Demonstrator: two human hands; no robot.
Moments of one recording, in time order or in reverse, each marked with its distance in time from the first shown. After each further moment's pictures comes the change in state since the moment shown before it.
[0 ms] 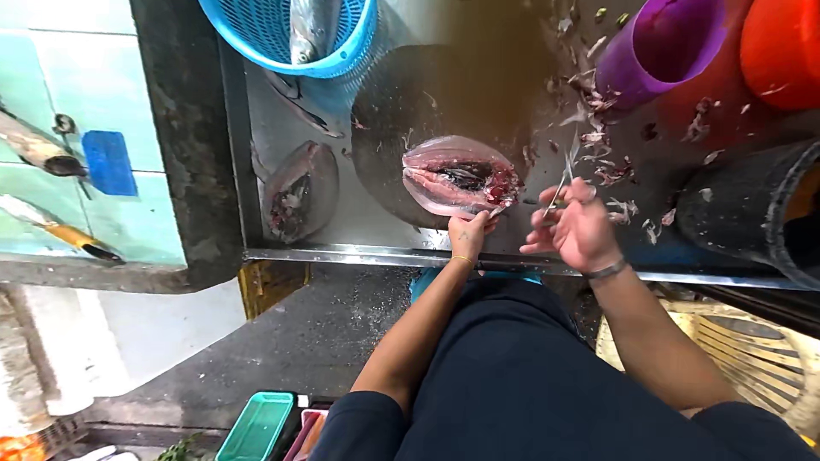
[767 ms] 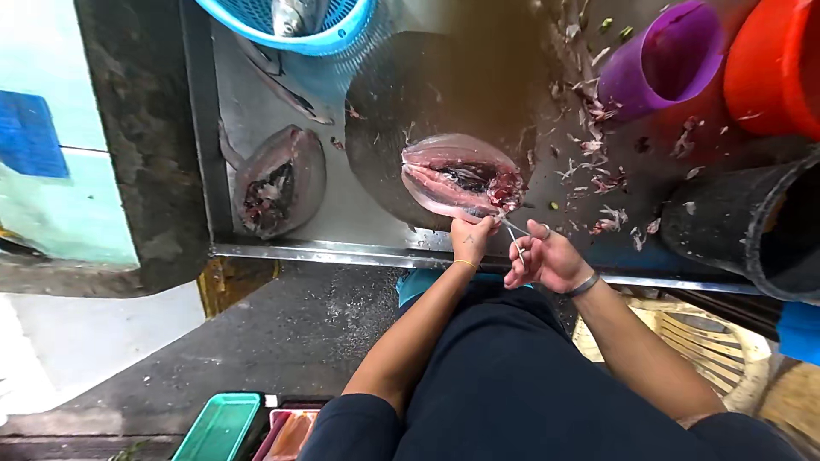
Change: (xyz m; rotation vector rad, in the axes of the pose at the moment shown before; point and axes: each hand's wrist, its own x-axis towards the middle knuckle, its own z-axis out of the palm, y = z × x) left_hand 0.009 -0.002 -0.003 0.051 -0.022 0.003; right_hand 0.028 0.040 0.013 0.123 -0.097 0.436
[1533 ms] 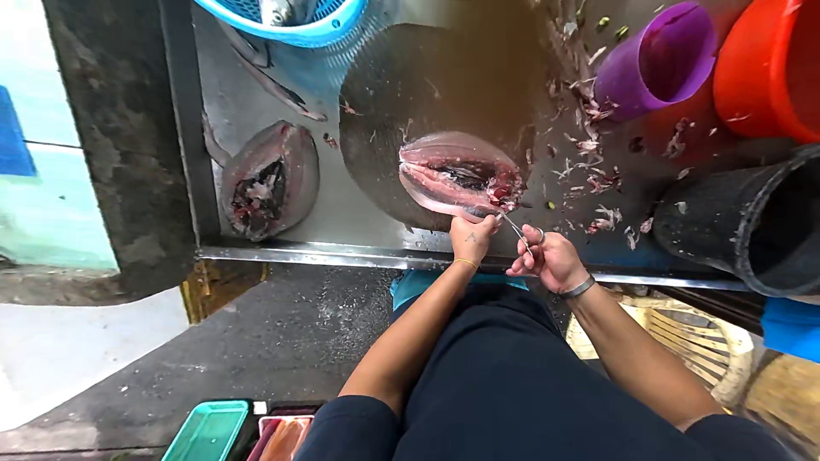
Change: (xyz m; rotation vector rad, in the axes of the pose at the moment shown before) left_hand 0.006 -0.003 -0.001 0.103 -0.012 0.021; right_hand 0.000 0.002 0.017 -0.035 0.338 -0.138
